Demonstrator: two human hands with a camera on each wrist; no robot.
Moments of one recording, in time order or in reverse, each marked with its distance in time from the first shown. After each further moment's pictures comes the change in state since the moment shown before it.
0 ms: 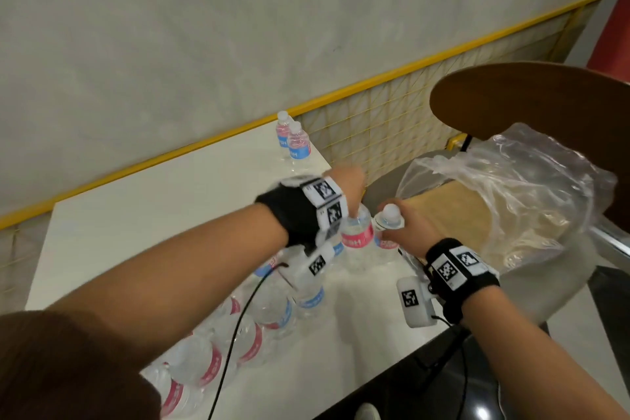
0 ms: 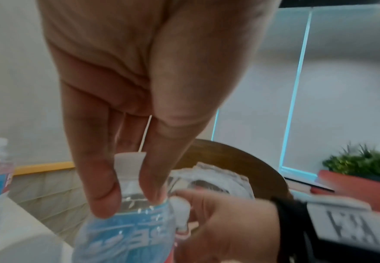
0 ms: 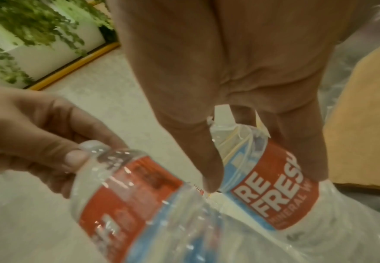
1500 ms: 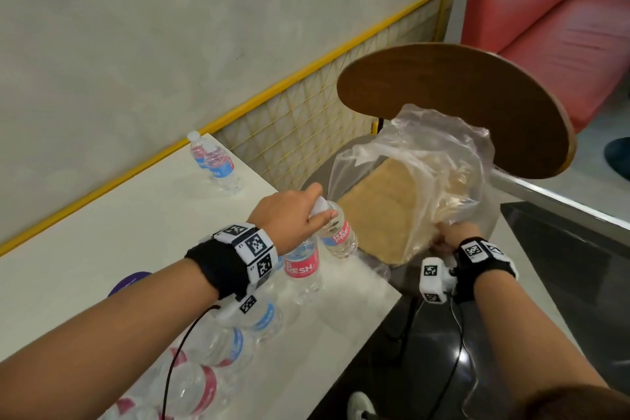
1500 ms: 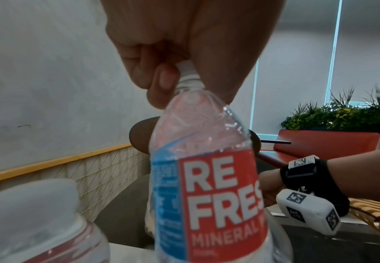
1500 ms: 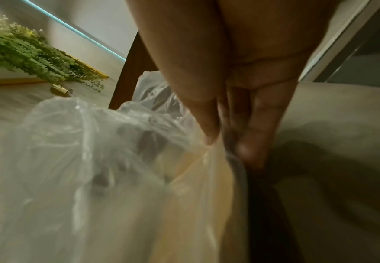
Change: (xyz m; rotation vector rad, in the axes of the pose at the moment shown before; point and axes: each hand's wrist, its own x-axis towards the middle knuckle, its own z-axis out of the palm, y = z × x) left_hand 0.005 0.019 0.042 0.058 0.266 0.305; right_hand -0.058 0.156 -0.089 0.455 0.490 0.896
